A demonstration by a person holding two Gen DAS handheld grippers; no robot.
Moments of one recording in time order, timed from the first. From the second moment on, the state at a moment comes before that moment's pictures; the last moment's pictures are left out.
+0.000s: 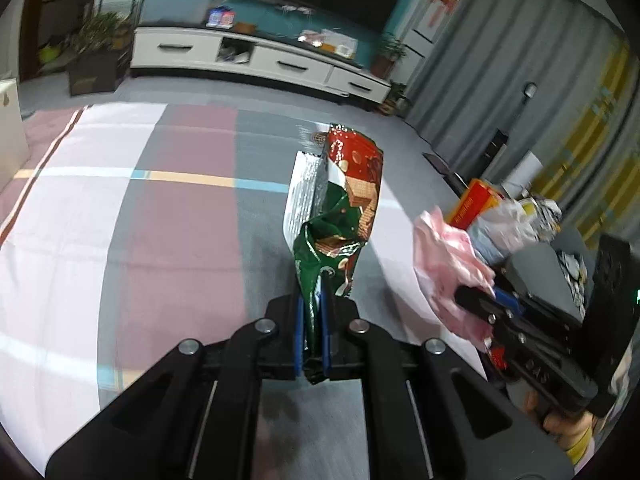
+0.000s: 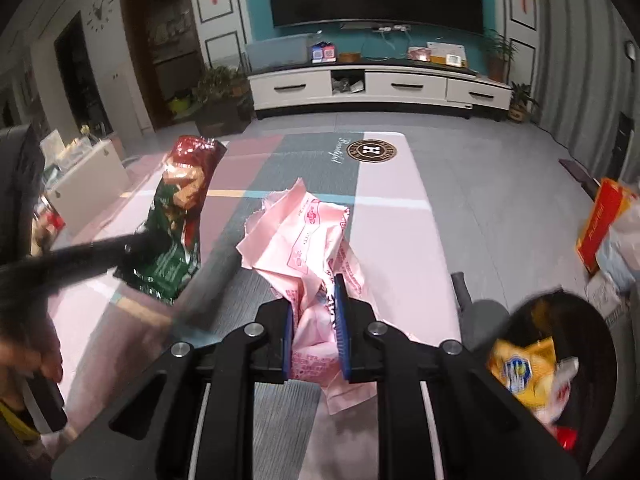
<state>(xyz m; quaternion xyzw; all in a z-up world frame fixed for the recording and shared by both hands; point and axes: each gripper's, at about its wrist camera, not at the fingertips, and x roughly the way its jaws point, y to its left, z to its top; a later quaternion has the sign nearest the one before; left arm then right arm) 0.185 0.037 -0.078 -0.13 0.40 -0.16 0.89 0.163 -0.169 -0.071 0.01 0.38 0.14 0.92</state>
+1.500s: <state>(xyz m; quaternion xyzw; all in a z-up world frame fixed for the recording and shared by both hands) 0.137 -0.216 -0.077 -0.01 0.42 -0.33 0.85 0.039 -0.390 -0.083 0.24 0.33 -0.04 0.91</state>
